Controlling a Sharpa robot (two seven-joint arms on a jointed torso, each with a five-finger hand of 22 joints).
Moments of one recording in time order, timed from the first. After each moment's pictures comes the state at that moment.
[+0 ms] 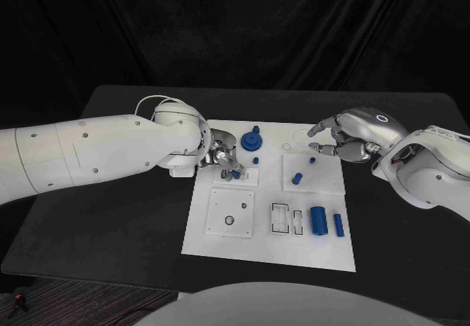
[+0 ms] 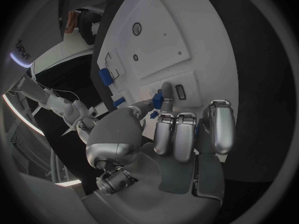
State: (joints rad) left arm 1.43 -0.68 -0.21 1.56 -1.09 0.26 -0.48; left_hand 0.86 0.08 0.44 0.11 0.31 1.09 0.04 0.26 0.81 1.47 -0.02 1.57 1.31 1.47 -0.06 1.57 1.31 0.05 1.38 0.05 1.40 1.31; right arm 1.35 -1.07 -0.21 1.76 -1.62 -0.45 -0.06; right_hand 1.35 0.02 0.10 0.25 0.45 0.84 0.10 0.19 0.19 1.46 0.00 1.43 1.31 1.46 -0.07 1.41 1.23 0.04 1.47 0.04 1.30 1.31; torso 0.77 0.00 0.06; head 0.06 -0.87
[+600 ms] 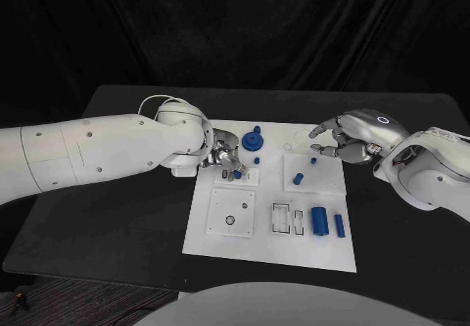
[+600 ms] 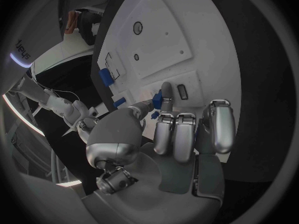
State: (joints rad) left arm 1.43 -0.68 -0.21 1.56 -1.09 0.26 -0.48; left_hand 0.86 0.08 0.44 0.11 0.30 1.09 0.04 0.25 0.81 1.47 -0.02 1.57 1.31 1.47 -0.06 1.57 1.31 0.05 1.37 0.05 1.39 1.31; right arm 1.35 -1.07 -0.21 1.76 -1.62 -0.45 -0.07; right_hand 1.36 0.02 0.10 0.24 0.45 0.84 0.10 0.19 0.19 1.46 0.00 1.42 1.31 1.46 -0.07 1.41 1.23 0.06 1.47 0.04 1.30 1.31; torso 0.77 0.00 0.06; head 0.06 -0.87
